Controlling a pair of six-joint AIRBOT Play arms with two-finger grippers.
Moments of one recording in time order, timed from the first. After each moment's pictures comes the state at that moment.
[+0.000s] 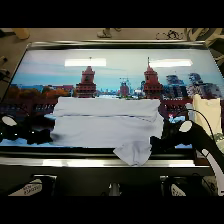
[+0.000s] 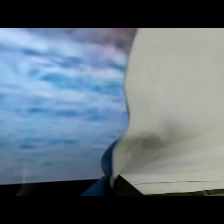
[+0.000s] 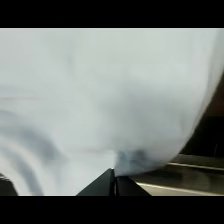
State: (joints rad) left arm 0.37 -1.23 0.67 1.18 -1.22 -1.27; right arm -0.06 -1.12 0.55 -1.10 1.25 1.55
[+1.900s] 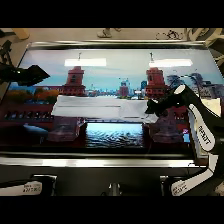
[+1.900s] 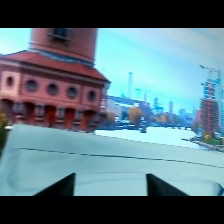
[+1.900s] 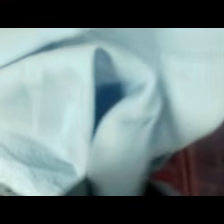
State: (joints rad) left arm 0.16 -1.44 1.57 1.02 -1.19 -1.47; right arm -0.07 -1.78 1.31 -1.01 1.20 1.53
